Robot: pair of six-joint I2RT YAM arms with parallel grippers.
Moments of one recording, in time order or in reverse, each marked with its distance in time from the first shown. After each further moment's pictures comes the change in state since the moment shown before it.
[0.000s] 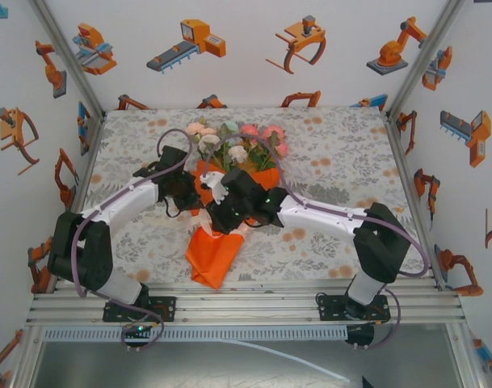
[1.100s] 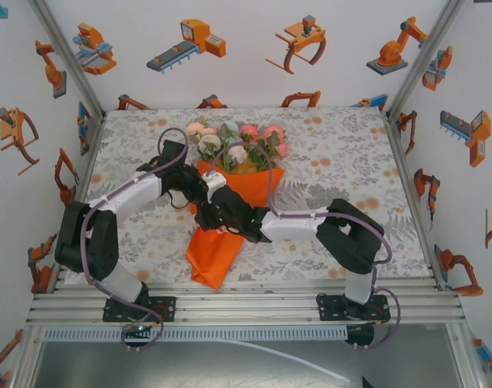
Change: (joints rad) left arm 0.021 0.083 0.042 0.112 0.201 -0.247; right arm 0.068 0.195 -0.109 0.543 0.344 0.307
